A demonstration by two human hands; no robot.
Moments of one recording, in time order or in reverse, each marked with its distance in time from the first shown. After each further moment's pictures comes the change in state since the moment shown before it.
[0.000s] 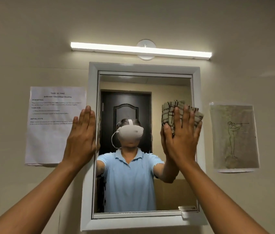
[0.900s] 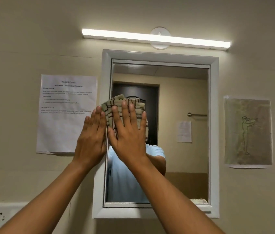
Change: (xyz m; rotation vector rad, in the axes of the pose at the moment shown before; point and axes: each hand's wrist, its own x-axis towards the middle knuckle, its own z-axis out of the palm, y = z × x) left_hand -0.031 -0.002 0.010 -0.082 0.034 0.048; right_hand -0.047 -0.173 0.037 0.081 -0.130 -0.392
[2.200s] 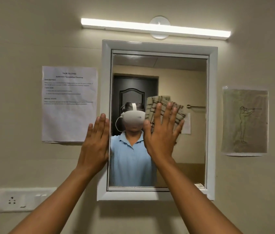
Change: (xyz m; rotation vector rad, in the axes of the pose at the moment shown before) left_hand -0.047 0.016 0.001 0.055 -0.145 -0.020; right_hand -0.047 0.066 -0.020 -0.020 0.029 0.411
